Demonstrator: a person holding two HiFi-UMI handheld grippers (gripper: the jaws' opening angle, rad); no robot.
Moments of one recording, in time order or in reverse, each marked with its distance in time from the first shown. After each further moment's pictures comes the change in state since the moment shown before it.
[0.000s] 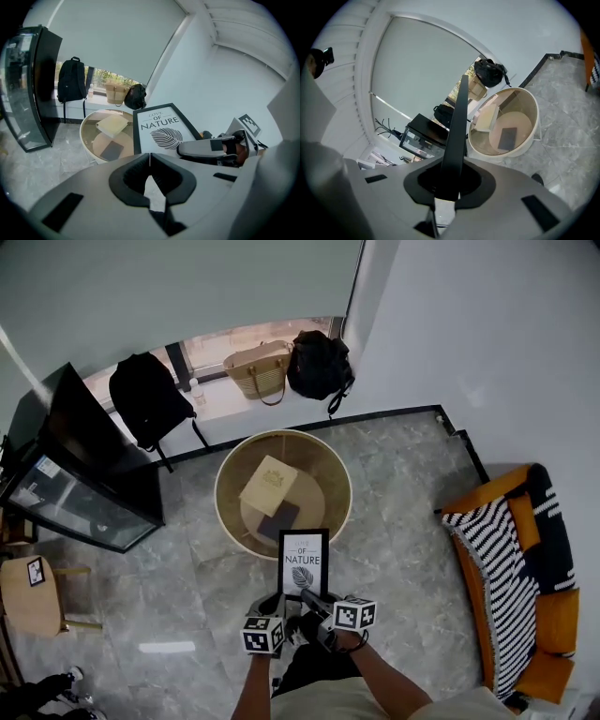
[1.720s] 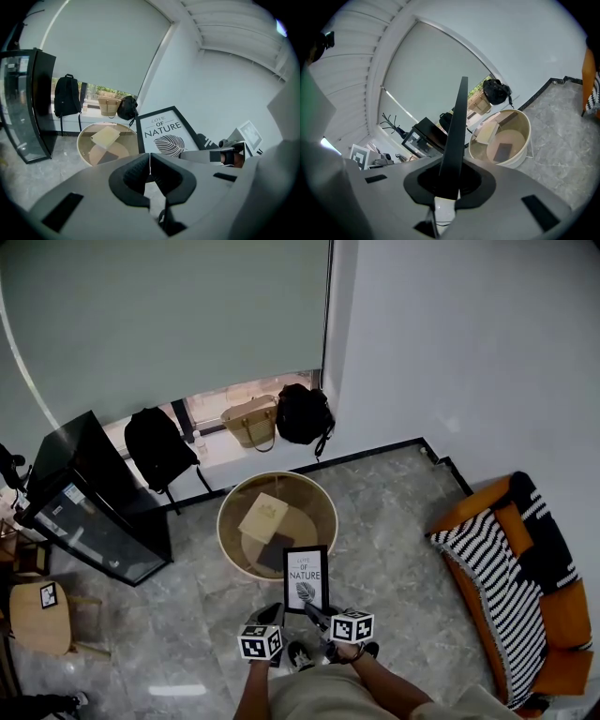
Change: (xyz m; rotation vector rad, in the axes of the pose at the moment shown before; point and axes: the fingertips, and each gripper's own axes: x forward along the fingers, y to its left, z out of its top) left arm -0.070 -0.089 0.012 0.092 -0.104 -0.024; right arm -0.107 0.042 -0.011 -0.167 -0.115 -0.017
